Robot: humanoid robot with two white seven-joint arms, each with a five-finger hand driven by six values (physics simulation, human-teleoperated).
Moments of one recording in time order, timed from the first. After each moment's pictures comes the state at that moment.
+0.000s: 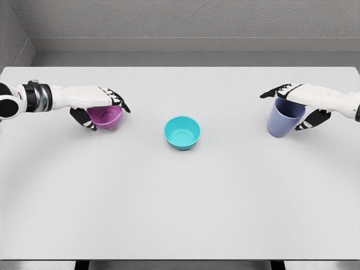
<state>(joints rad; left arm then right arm) -0.89 0.67 -0.85 -1.09 -0.31 -0.61 -0.61 -0.72 -0.88 0.74 -1.20 0.15 -0.61 0.47</state>
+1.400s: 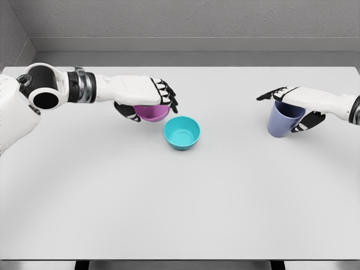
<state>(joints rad) -0.95 0.55 -0.88 -1.34 -0.40 -0.61 -0.61 -0.73 -0.85 0.75 -1.16 0.15 -0.61 0.47</state>
